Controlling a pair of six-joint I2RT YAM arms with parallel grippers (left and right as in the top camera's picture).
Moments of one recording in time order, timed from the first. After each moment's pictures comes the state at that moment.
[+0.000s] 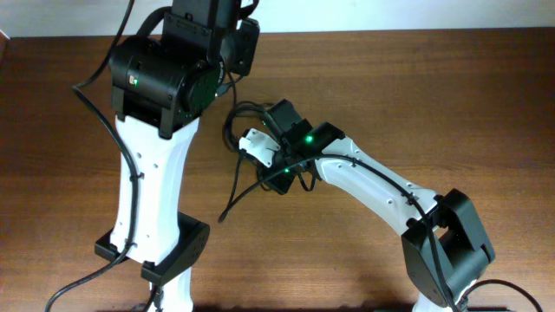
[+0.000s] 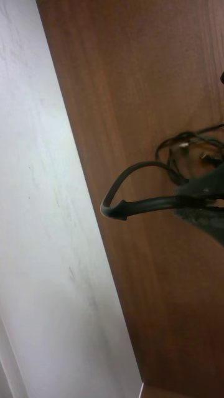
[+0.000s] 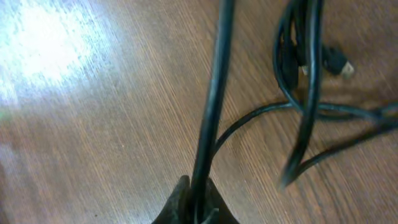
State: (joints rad) left arm -0.45 2.06 2.96 -1.57 -0.32 0.00; right arm 0.68 1.90 1.45 -0.73 -0.33 -0.32
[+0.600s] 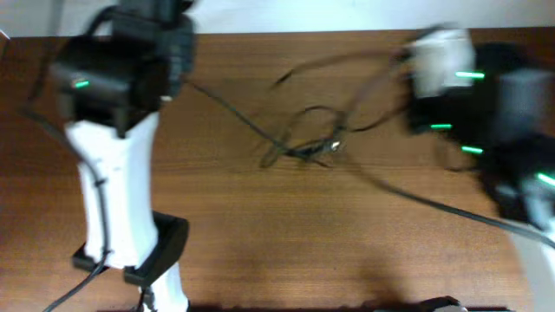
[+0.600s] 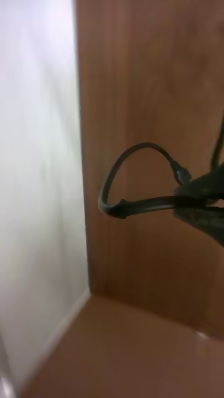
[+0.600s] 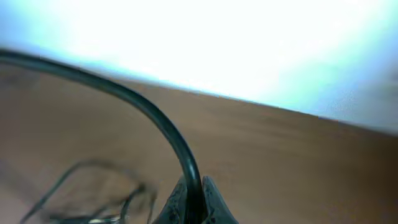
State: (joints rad) left arm -0.25 2.00 2.96 -1.66 -0.49 -0.03; right arm 0.14 1.24 1.68 -0.92 -0.01 -0.08
